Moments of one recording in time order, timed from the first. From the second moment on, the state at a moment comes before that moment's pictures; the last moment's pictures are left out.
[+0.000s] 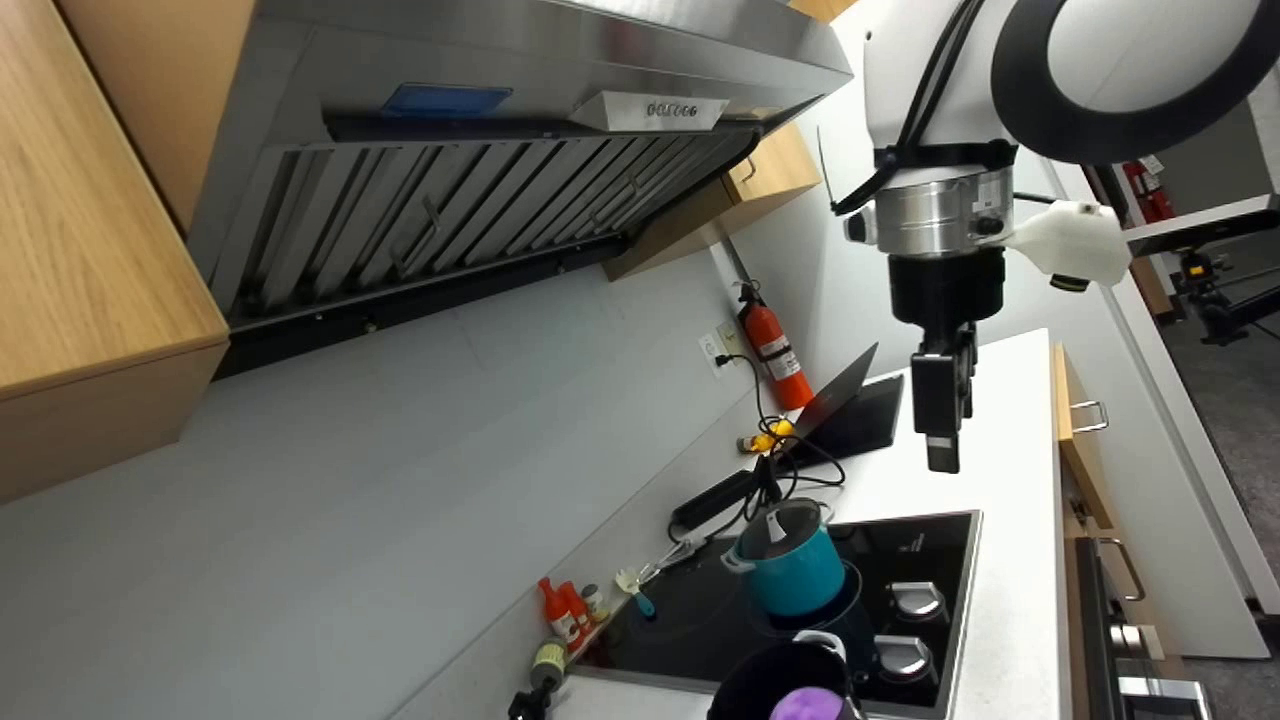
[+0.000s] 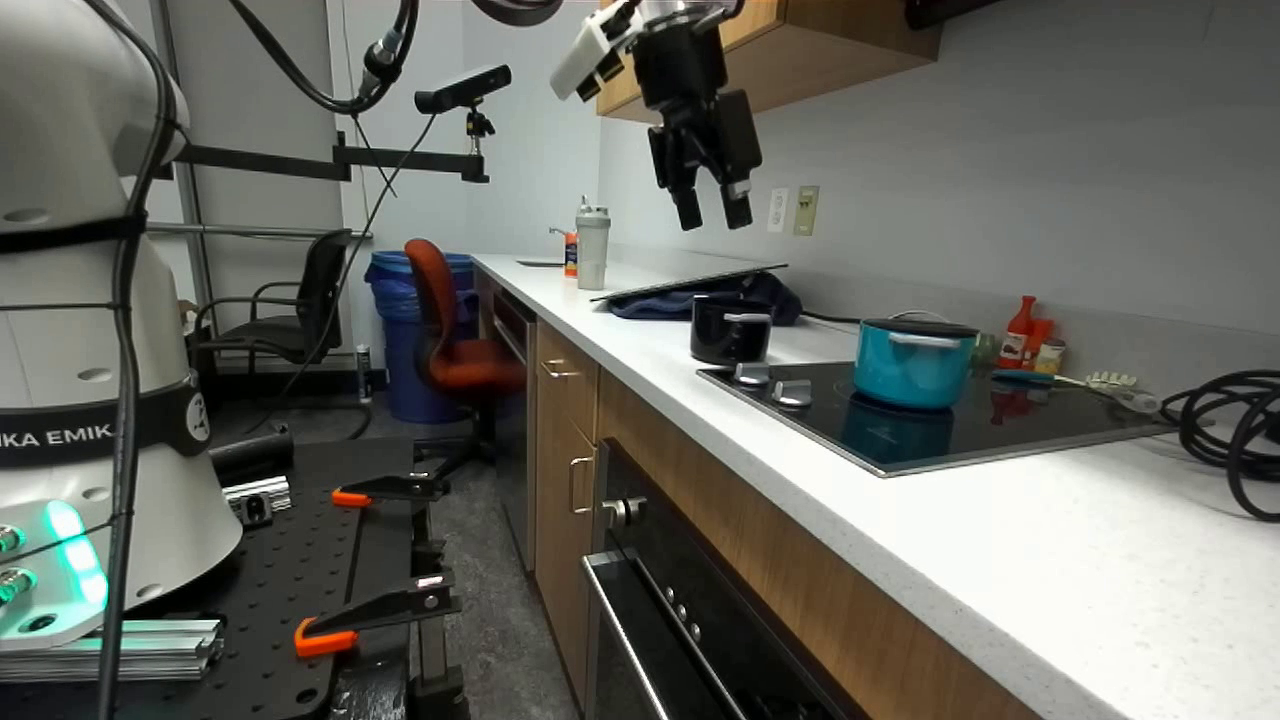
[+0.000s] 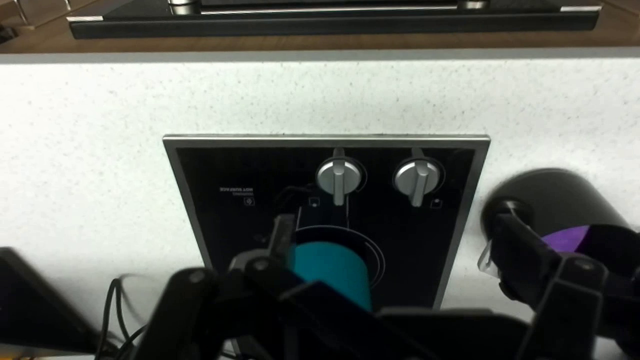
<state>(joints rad) -0.03 -0.41 0.02 -2.61 -0.08 2.55 0.04</state>
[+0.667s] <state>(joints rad) -0.06 -0.35 0.06 -2.57 -0.14 2.64 0.15</state>
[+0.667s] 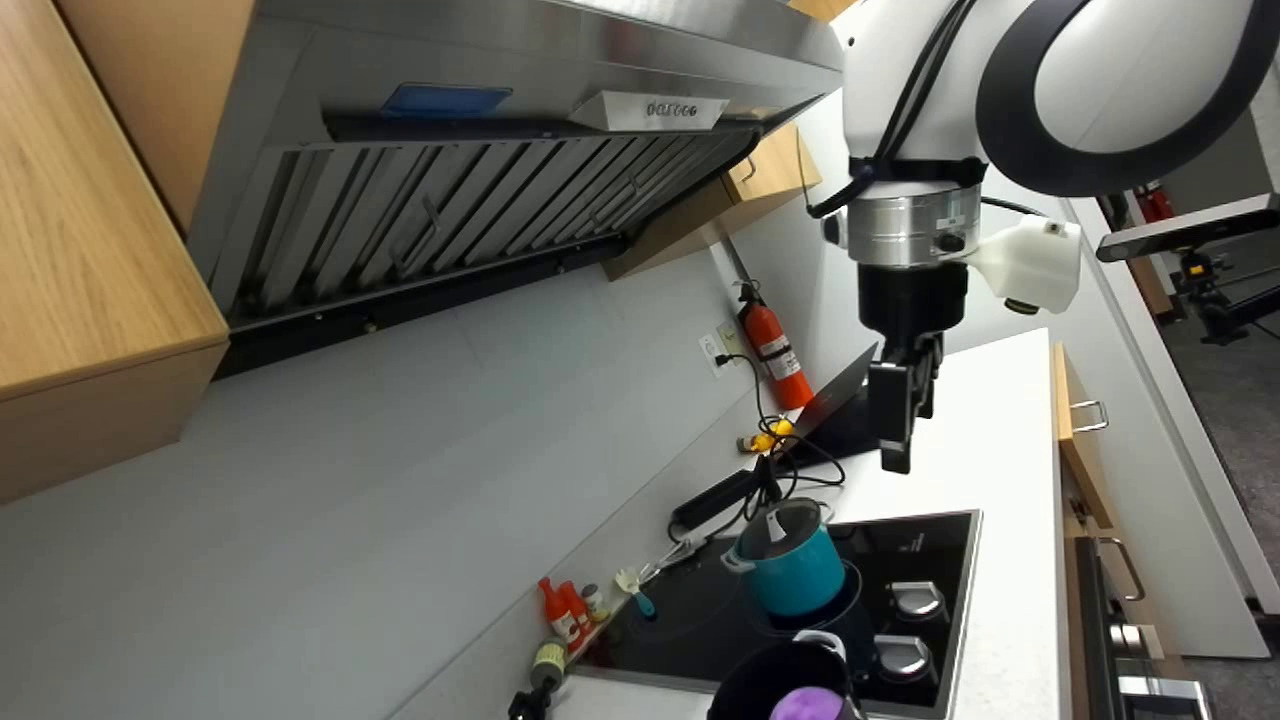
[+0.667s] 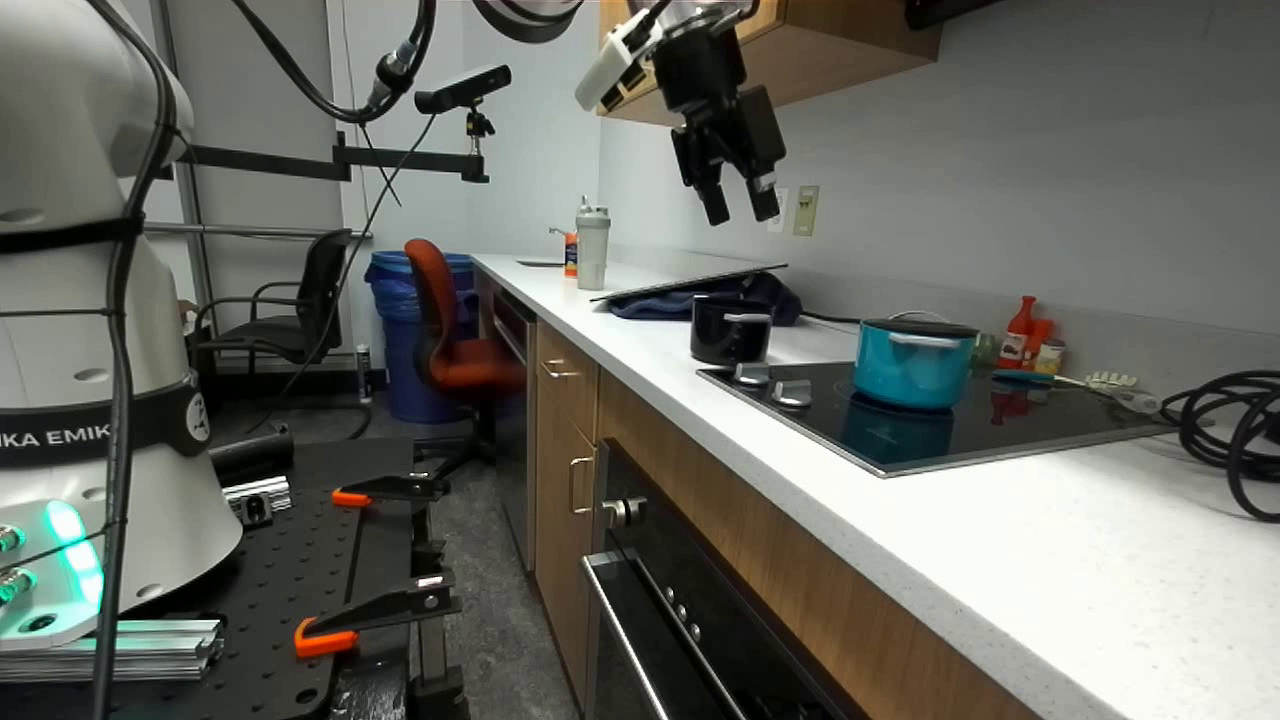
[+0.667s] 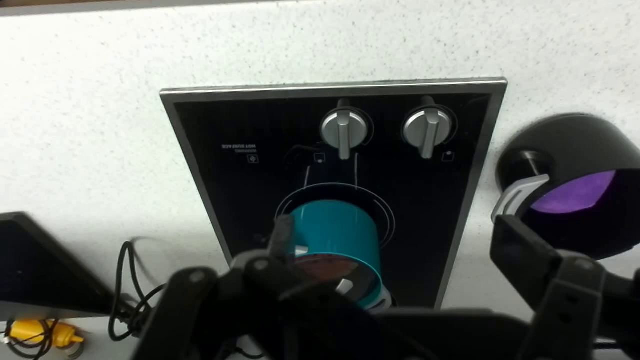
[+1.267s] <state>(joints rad) -0.06 -0.34 0.06 -2.57 -0.14 2.64 0.15</state>
